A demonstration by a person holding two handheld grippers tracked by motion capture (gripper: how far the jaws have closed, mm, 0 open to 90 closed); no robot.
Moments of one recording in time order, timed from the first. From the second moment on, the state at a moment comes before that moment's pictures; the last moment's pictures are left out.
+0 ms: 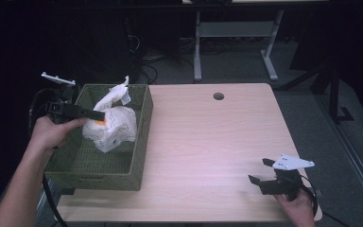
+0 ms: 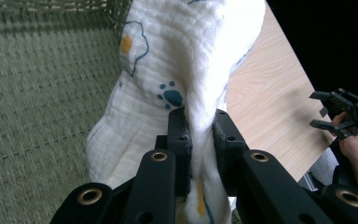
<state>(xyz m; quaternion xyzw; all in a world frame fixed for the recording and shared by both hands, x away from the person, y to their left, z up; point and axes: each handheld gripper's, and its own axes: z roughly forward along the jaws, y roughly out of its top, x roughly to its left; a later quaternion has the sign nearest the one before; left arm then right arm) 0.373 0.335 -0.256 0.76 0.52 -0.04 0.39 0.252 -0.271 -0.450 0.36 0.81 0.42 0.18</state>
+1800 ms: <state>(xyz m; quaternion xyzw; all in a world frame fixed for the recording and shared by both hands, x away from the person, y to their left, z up) 0.391 0.176 -0.255 0.81 0.42 -0.11 0.39 0.251 -0.272 -0.448 0.36 0.81 0.43 0.17</state>
